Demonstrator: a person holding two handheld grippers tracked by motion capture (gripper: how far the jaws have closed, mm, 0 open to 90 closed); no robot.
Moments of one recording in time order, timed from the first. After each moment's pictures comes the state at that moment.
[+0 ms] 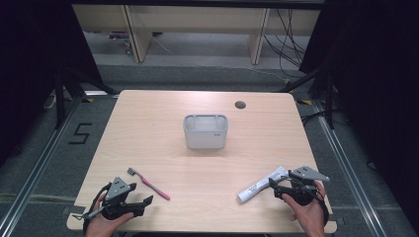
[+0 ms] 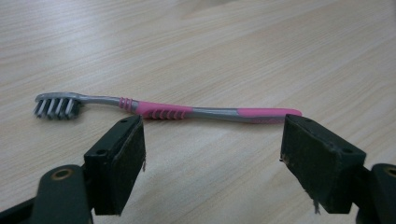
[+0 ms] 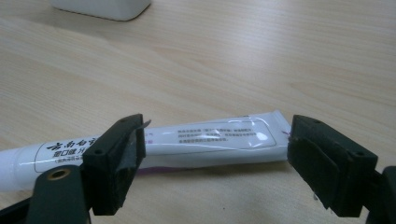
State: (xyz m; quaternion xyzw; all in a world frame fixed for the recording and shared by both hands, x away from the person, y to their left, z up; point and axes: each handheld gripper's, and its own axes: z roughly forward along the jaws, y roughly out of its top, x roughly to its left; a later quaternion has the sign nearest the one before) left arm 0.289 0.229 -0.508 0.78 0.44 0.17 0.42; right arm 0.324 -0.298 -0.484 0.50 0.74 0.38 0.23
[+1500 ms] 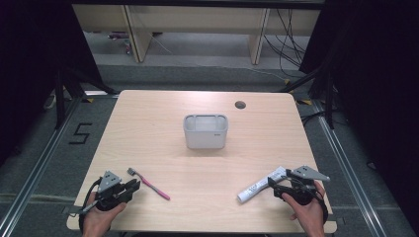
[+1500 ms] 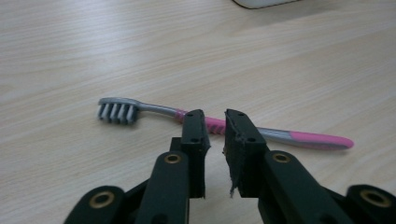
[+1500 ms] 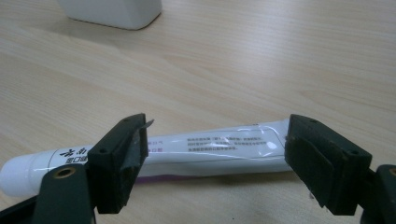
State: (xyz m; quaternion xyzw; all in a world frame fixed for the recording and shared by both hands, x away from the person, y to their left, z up) left arm 0.305 0.248 -0.507 0.73 0.50 0.20 0.42; right arm 0.325 -0.298 -0.484 0.49 0.74 0.40 0.22
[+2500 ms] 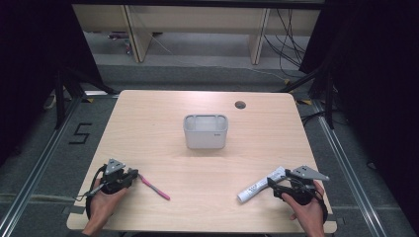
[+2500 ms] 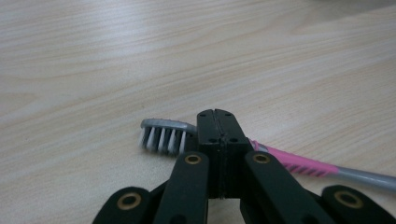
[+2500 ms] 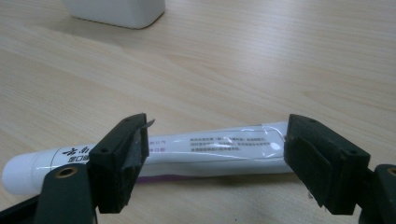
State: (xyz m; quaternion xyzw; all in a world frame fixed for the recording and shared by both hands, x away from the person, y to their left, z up) left arm 0.352 0.256 -0.519 0.75 0.51 0.20 0.37; right arm 0.325 -0.298 -0.485 0.49 0.74 0.40 0.22
